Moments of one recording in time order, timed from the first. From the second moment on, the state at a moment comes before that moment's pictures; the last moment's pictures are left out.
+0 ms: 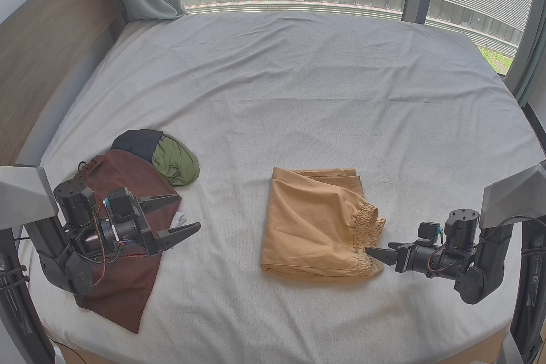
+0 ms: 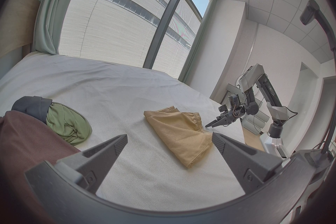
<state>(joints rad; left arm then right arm) -0.05 2.12 -0.41 -1.55 -0.89 0.01 0.18 2.34 -0.33 -1.54 0.48 0.30</state>
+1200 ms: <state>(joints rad) -0.05 2.13 -0.41 -1.55 -0.89 0.01 0.34 2.45 -0.46 -1.54 0.47 0.50</state>
